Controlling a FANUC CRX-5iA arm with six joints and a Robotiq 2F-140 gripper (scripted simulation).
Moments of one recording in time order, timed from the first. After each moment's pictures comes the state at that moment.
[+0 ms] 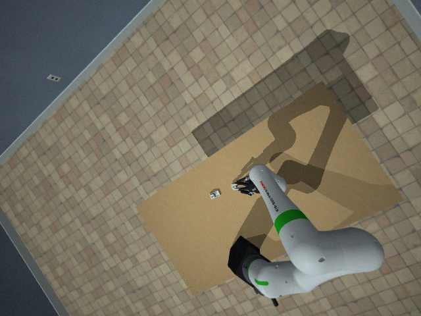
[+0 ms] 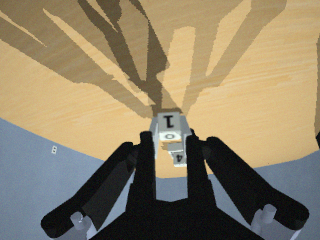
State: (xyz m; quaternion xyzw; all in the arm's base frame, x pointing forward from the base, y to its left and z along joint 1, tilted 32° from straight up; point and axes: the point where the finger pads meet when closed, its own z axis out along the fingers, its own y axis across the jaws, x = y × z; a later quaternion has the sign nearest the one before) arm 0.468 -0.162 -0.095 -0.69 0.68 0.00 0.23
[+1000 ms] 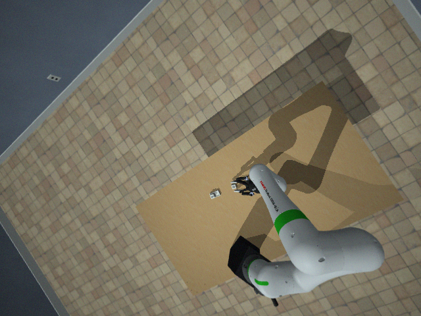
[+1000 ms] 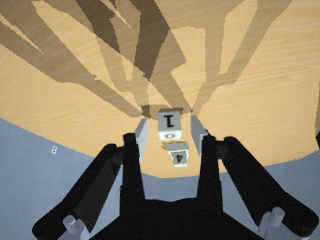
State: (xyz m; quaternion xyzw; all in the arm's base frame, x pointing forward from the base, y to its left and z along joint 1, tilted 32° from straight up) arm 0.468 -0.162 -0.095 -0.69 0.68 0.00 0.23
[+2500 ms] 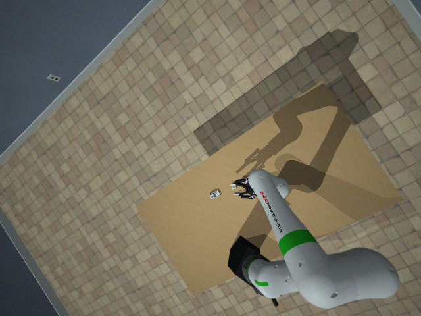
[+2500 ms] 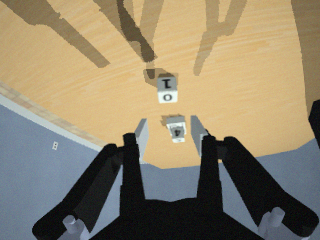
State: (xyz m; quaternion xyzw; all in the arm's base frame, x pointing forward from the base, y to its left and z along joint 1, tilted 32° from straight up) arm 0.451 -0.133 -0.041 -0.69 0.68 0.00 0.23
